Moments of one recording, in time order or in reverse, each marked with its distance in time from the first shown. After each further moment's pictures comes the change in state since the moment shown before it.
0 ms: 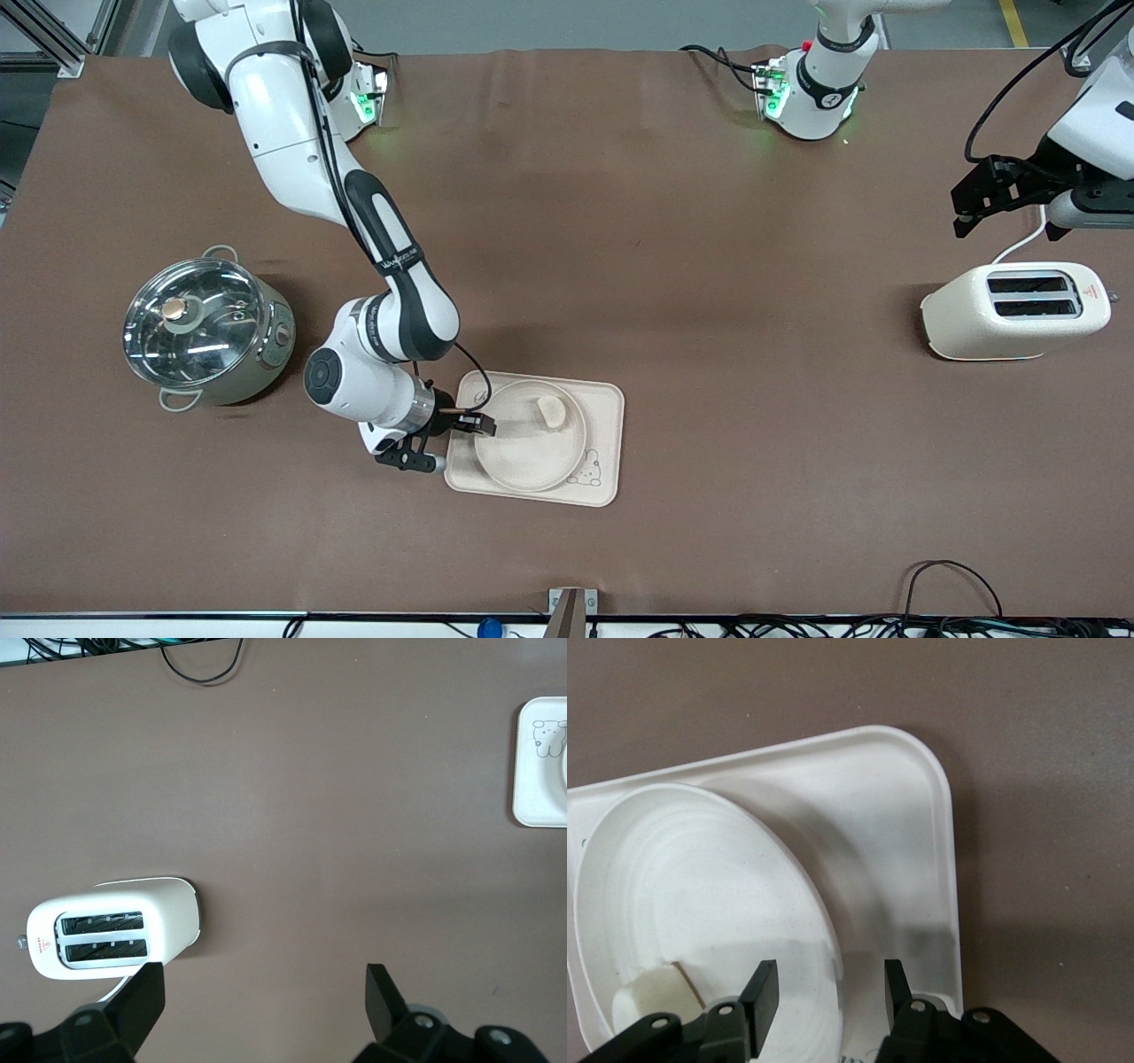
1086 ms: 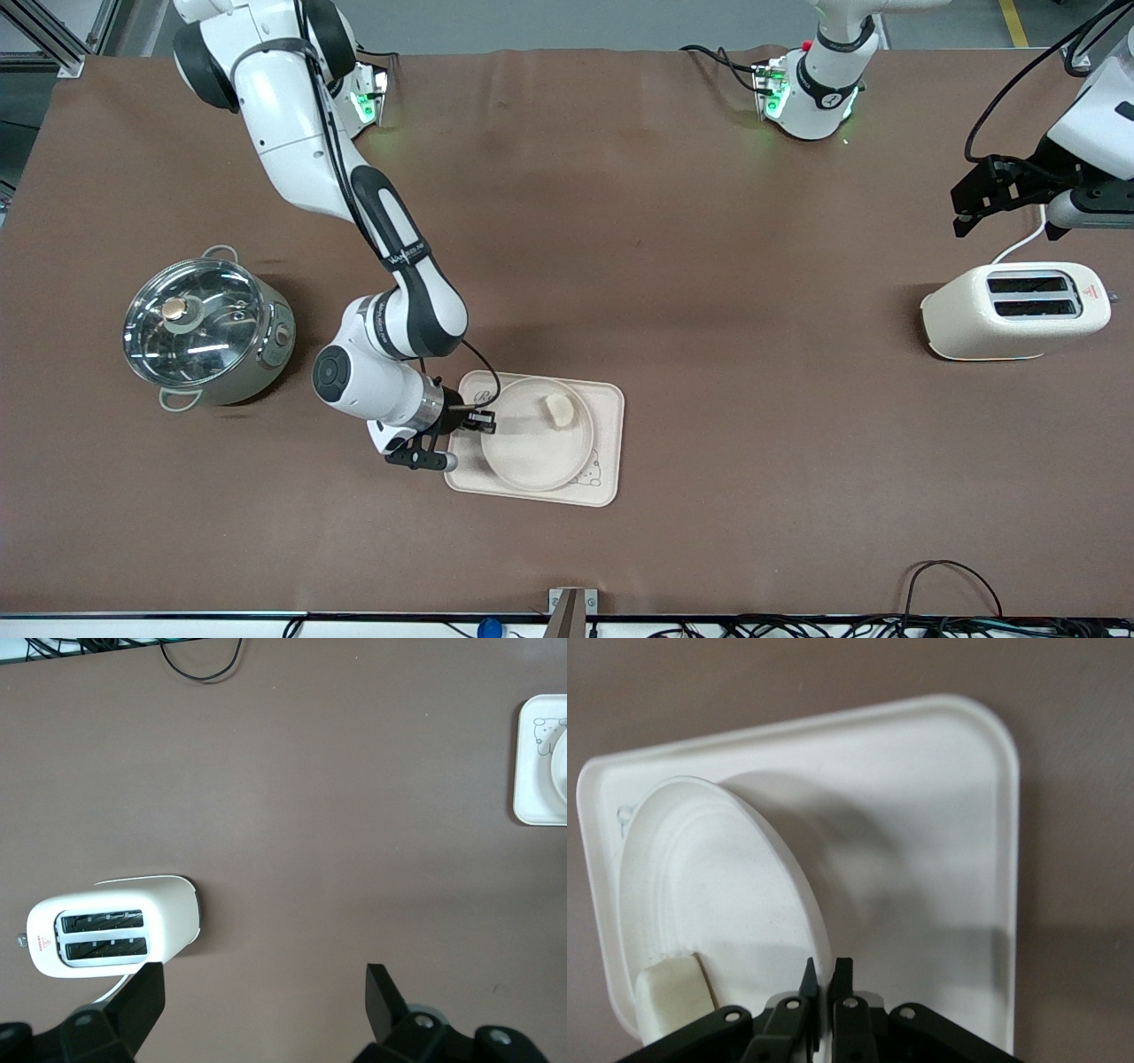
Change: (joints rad) left arm 0.000 0.000 0.000 0.000 0.000 -0.007 0.000; right arm 0.022 -0.032 0.000 0.006 0.005 -0.084 -0.017
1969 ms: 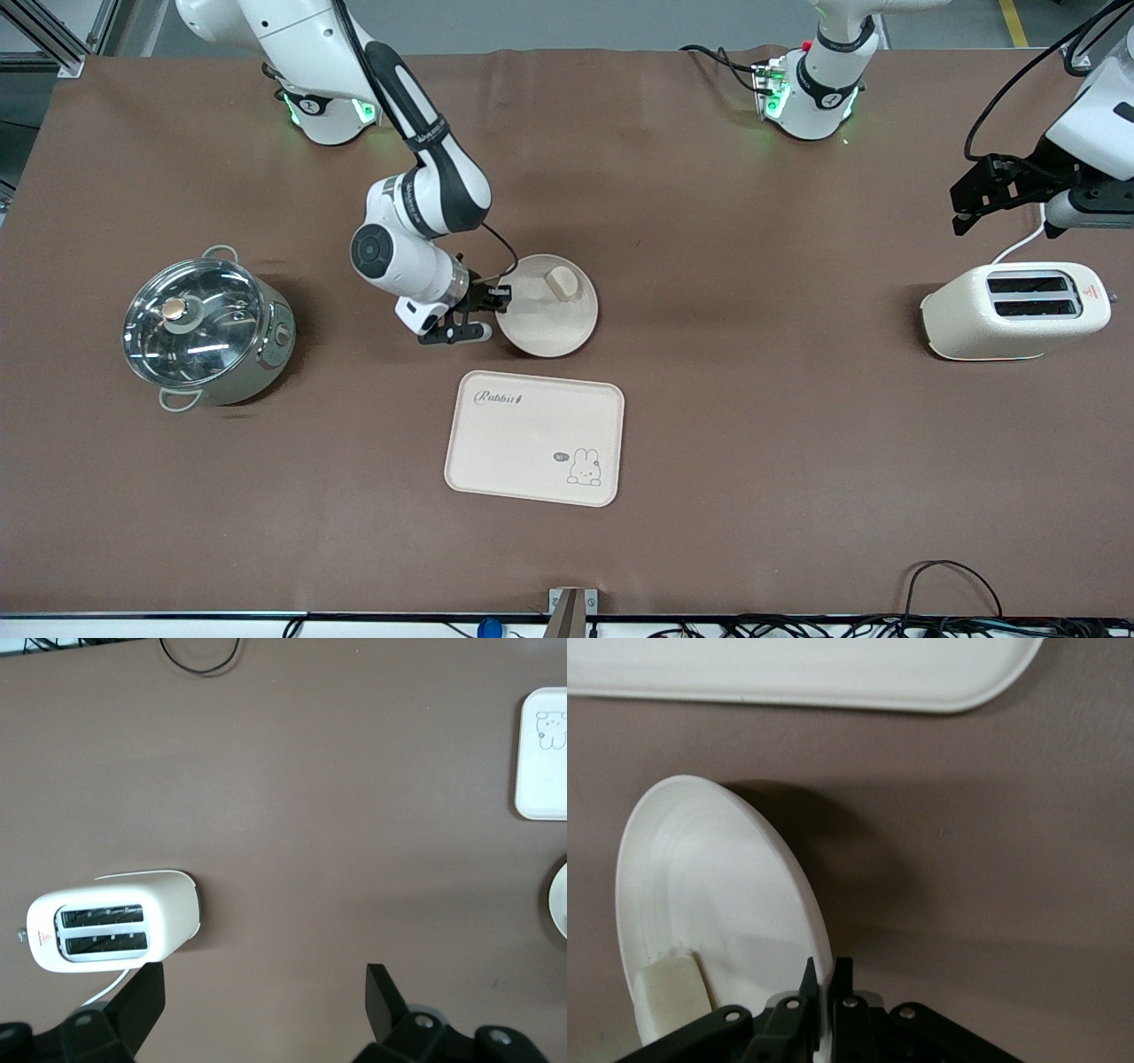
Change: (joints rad) left arm 0.000 0.000 0.000 0.001 0.000 -0.018 0.000; right arm 0.224 -0.421 0.004 -0.705 0.000 0.197 -0.084
